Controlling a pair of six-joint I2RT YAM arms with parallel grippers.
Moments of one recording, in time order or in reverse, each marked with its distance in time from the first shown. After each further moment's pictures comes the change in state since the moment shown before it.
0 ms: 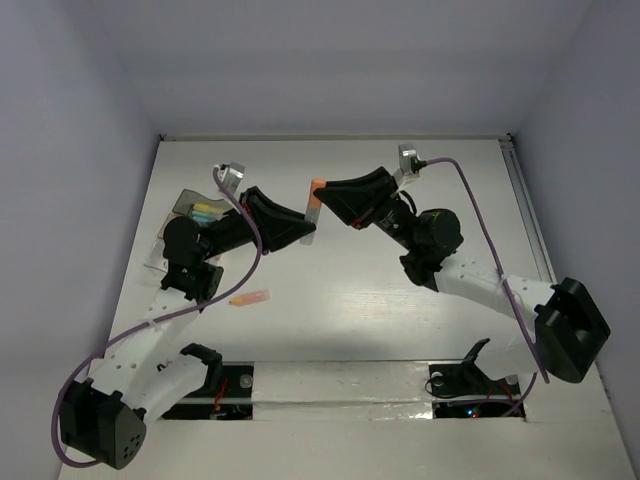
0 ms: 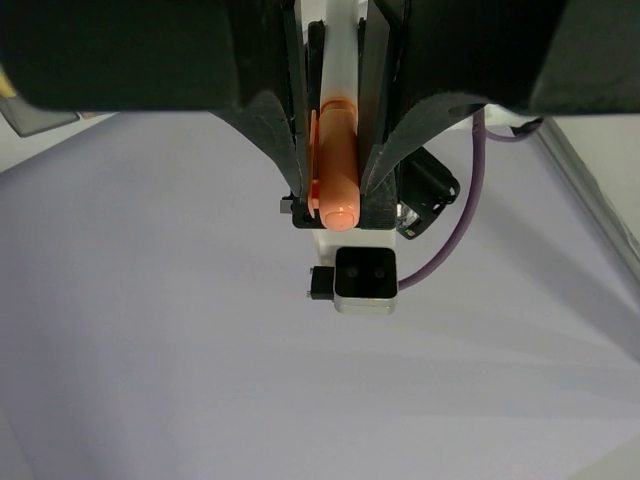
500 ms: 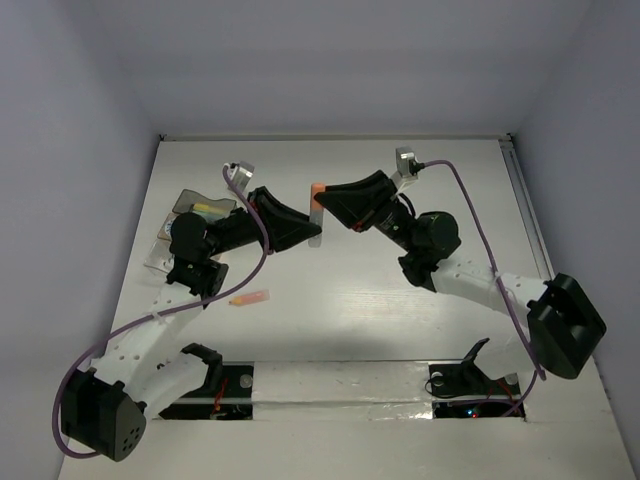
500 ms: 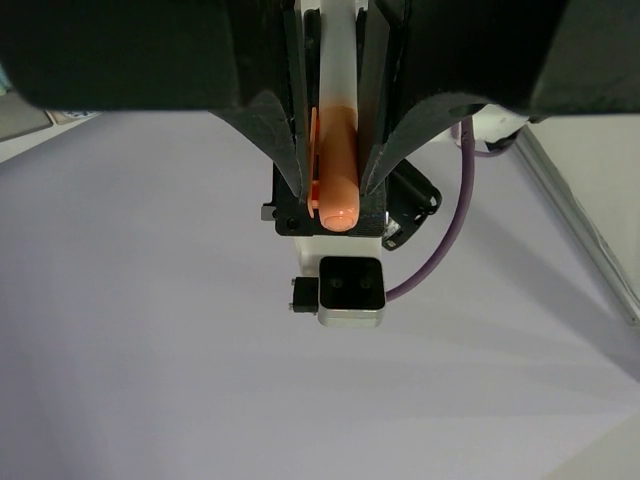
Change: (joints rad) left arm -0.027 0.051 0.015 0.015 0.024 0.001; right arm -0.008 0.027 -0.031 0.060 -0.026 0.048
